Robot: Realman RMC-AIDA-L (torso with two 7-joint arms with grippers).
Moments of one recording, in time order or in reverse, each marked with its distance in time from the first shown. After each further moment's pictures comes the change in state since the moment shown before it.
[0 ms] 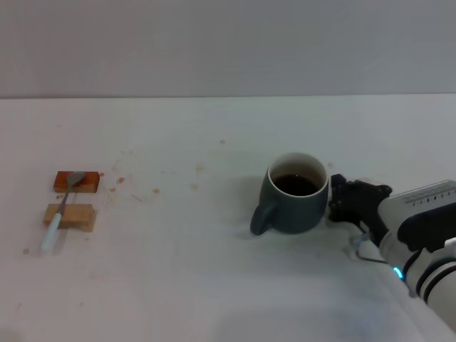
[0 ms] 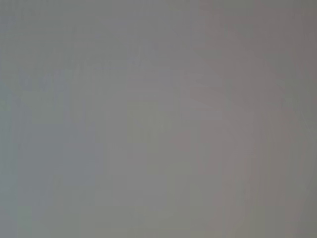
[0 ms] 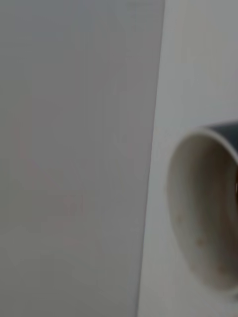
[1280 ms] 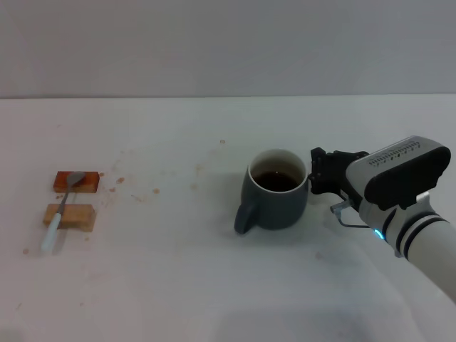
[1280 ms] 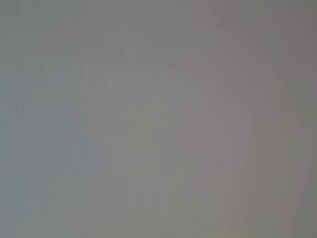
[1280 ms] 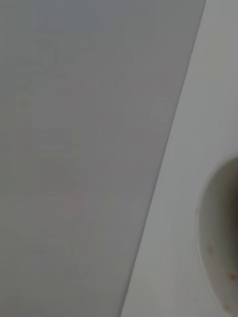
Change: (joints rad) left arm -0.003 -0.011 -0.019 -0.005 -0.004 0.023 -0.016; right arm 0.133 -0.012 0.069 0.011 -0.017 0.149 -0.084
